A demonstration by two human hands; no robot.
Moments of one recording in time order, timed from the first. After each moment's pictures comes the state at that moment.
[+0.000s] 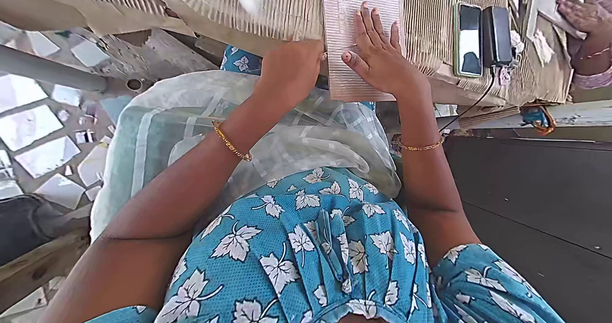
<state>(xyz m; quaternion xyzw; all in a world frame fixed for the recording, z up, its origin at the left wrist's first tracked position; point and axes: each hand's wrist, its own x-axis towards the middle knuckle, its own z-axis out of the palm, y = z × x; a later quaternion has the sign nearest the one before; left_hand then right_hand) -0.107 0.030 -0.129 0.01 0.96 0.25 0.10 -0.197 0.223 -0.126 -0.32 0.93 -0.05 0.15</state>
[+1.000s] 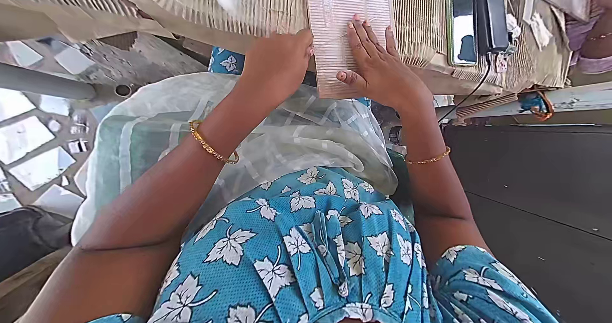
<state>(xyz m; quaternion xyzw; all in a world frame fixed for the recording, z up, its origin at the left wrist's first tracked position) -0.114 0.030 -0.120 0.03 0.96 0.25 0.12 -0.174 0.249 -0.123 -0.36 0.92 -0.03 0.14</state>
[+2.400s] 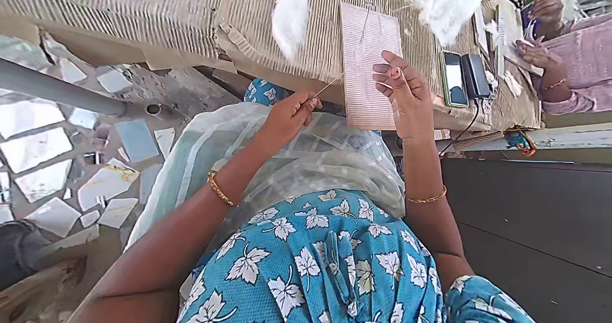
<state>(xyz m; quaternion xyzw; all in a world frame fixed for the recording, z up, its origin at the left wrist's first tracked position) -0.053 -0.030 -0.181 0.05 0.77 0.64 -0.02 -0.140 0.208 -0.095 -0.19 0.78 -0.59 0.06</state>
